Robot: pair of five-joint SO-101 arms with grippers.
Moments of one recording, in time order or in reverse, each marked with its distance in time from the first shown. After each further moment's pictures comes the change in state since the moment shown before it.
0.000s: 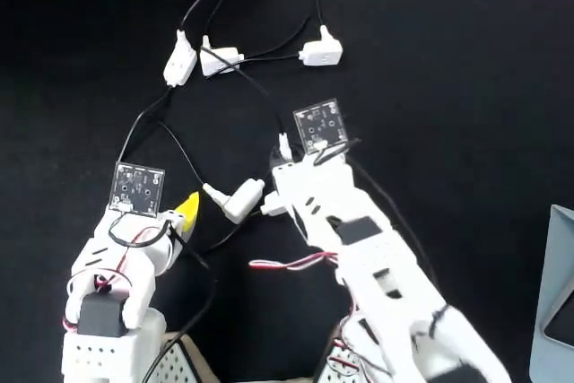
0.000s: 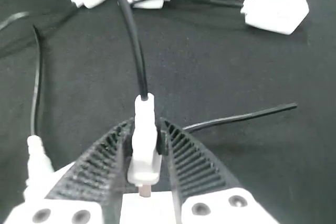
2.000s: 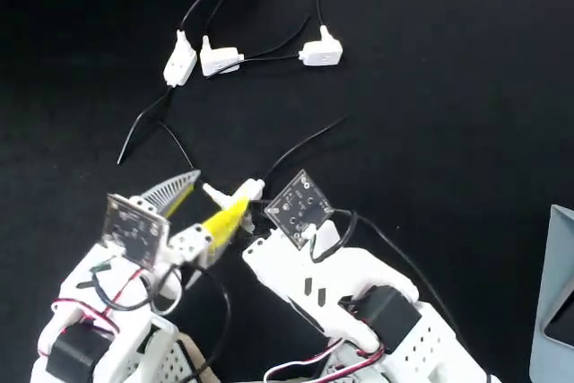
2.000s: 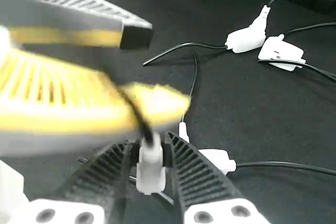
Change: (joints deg) left arm 21.7 -0.4 -20.9 4.0 5.4; right arm -24.4 -49.5 -2.8 45.3 0.2
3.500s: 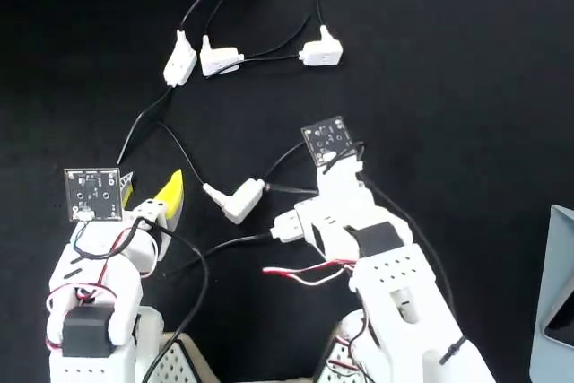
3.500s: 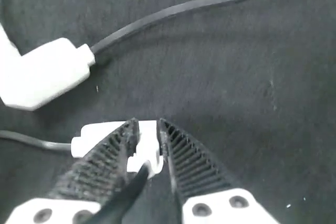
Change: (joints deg) left arm -25.2 0.0 10.6 -0.4 3.9; right arm 28.5 33.2 1.8 -7.1 4.1
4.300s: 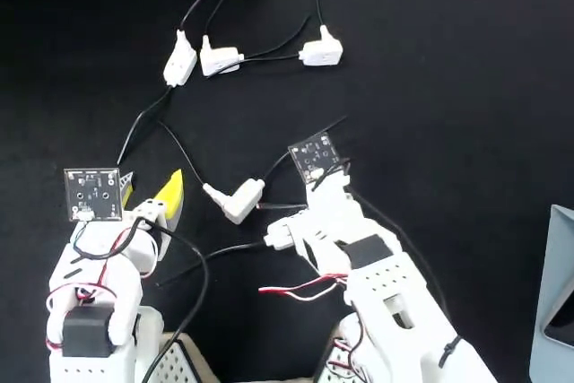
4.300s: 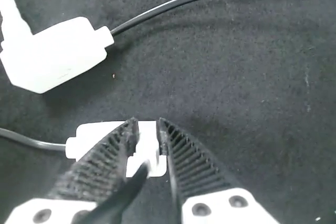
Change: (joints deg) left arm 0.0 0.0 0.0 0.0 0.0; right arm -4.3 0.0 7.4 -7.1 -0.7
